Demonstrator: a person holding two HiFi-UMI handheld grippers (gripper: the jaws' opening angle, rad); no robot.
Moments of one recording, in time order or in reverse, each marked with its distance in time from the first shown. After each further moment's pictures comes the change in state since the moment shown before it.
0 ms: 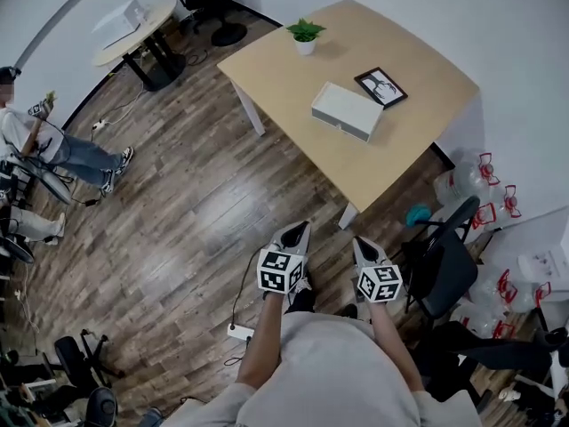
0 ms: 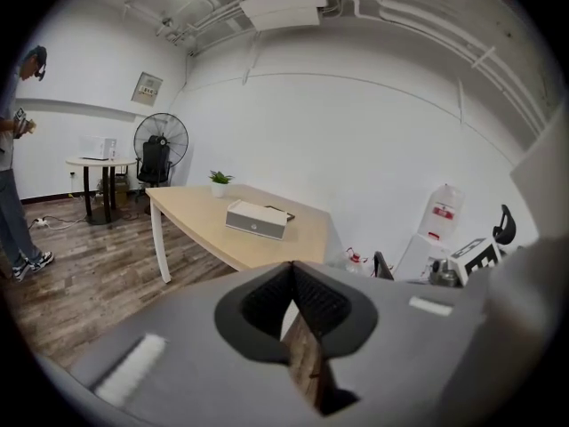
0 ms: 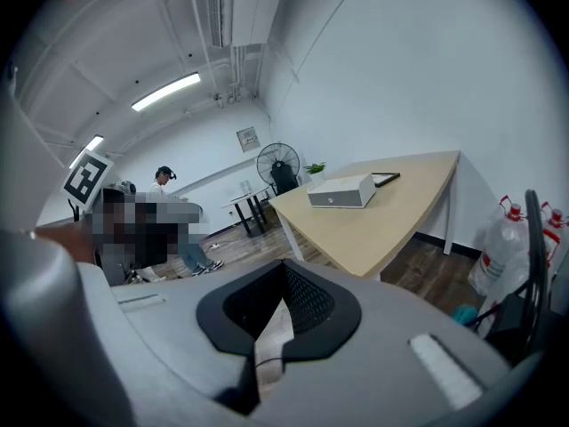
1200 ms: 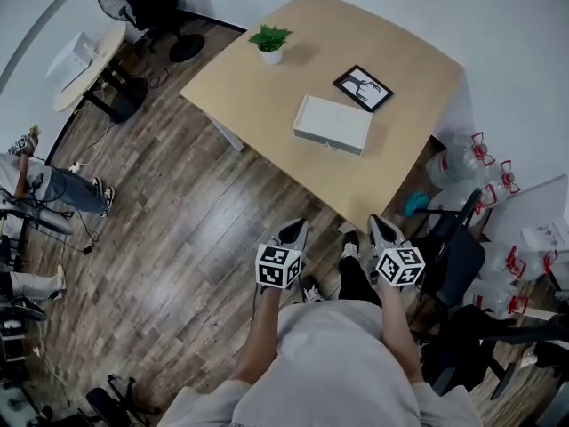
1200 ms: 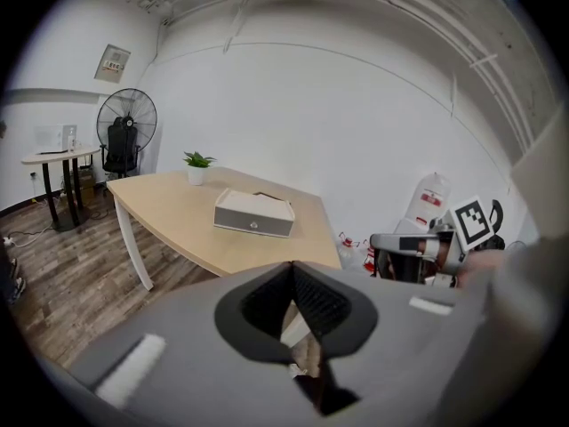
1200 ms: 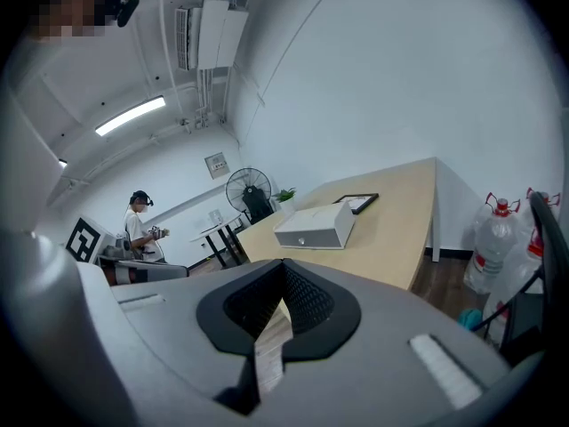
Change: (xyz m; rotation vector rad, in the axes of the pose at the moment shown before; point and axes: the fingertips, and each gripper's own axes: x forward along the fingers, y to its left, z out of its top) left arm 0.112 0.078 0.038 0.067 0.144 -0.160; right arm 0.083 -0.075 0.106 0.136 -0.164 -0.149
